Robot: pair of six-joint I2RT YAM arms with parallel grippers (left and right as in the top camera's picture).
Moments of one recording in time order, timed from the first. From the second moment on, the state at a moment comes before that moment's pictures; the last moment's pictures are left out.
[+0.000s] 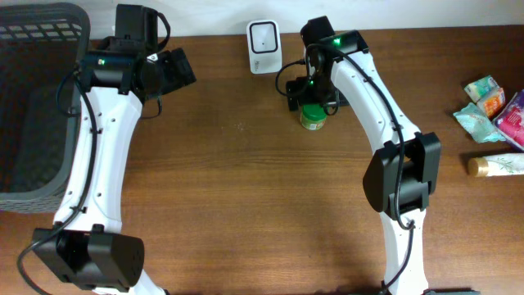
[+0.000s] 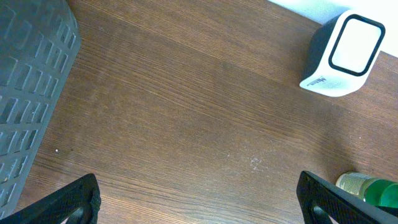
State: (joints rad) left arm -0.11 1.81 1.93 -1.12 -0.11 -0.46; right arm 0.29 2.30 2.20 -1.30 -0.04 0.21
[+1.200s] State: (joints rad) left arm -0.11 1.81 1.93 -1.12 -0.11 -0.46; right arm 0.29 2.30 2.17 -1.22 0.04 0.29
